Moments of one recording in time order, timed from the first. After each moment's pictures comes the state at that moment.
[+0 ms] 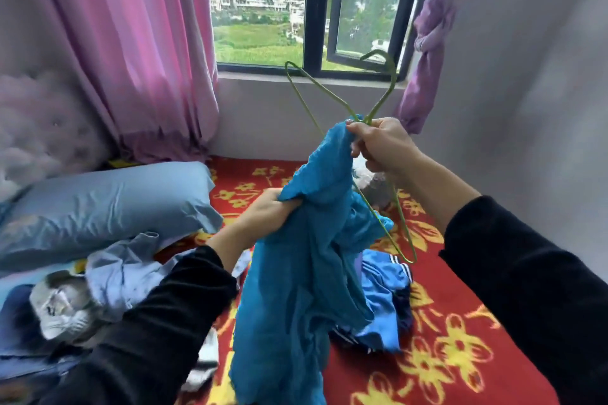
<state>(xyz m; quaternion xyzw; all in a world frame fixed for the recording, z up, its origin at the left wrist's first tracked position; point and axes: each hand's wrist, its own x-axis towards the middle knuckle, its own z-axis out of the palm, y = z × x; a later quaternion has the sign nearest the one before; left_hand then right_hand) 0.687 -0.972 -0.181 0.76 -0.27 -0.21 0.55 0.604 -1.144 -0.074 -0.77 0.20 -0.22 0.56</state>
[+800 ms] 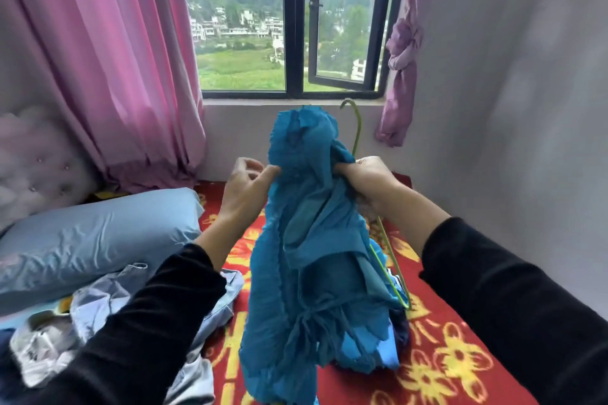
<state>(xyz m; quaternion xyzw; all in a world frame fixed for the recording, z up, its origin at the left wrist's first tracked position) 0.700 -0.981 -0.131 0.76 -0.20 -0.04 0.62 0.595 -1.152 -0.097 -0.75 0.29 -0.17 0.57</state>
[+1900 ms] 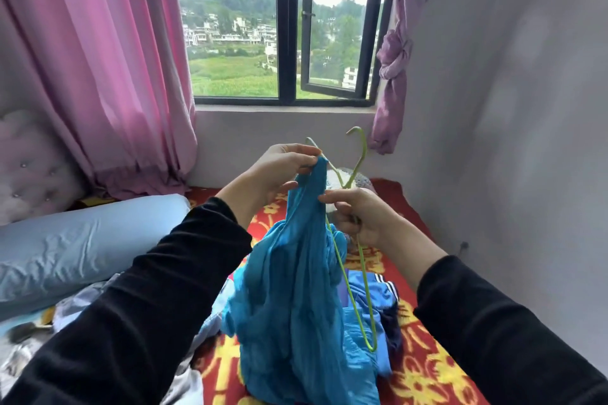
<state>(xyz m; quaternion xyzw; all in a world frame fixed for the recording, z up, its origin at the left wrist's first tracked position) 0.685 -1.027 -0.072 0.71 -0.29 -0.24 0.59 0.582 -1.149 -0.128 -0.59 0.20 -0.08 0.78</state>
